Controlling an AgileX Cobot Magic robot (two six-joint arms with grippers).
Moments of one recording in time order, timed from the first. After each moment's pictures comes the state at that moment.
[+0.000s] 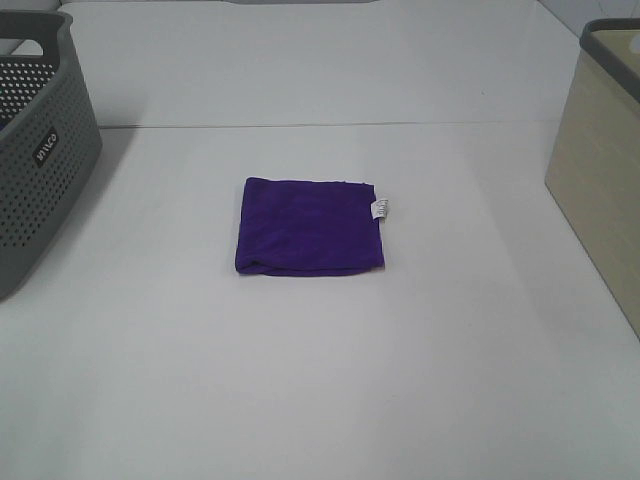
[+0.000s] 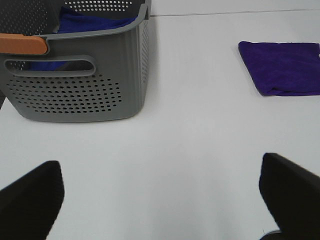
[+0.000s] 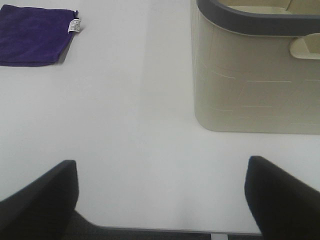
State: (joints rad) left arm 0.02 0.01 -0.51 -0.09 1.05 0.02; right arm 0.07 0.00 -0.46 -0.04 1.10 0.00
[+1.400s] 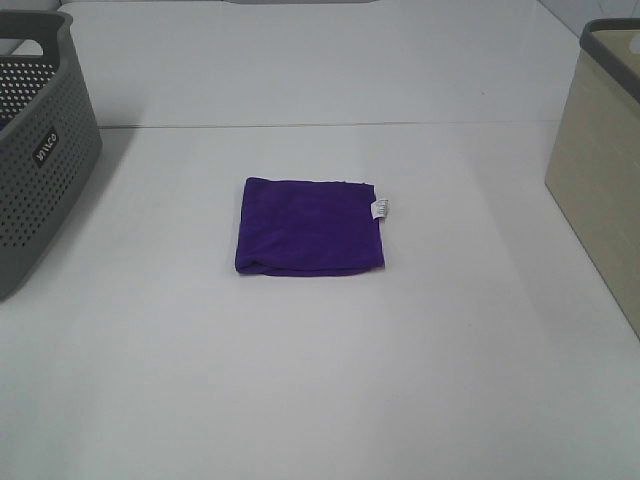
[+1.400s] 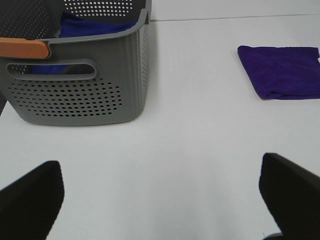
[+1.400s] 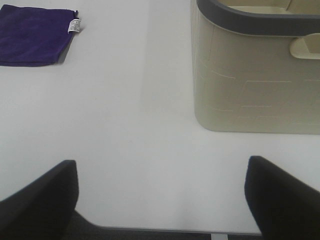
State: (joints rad) left arm 0.02 -0.01 -0.51 -0.09 1.05 0.02; right arm 0.07 0.00 -0.46 -0.04 1.10 0.00
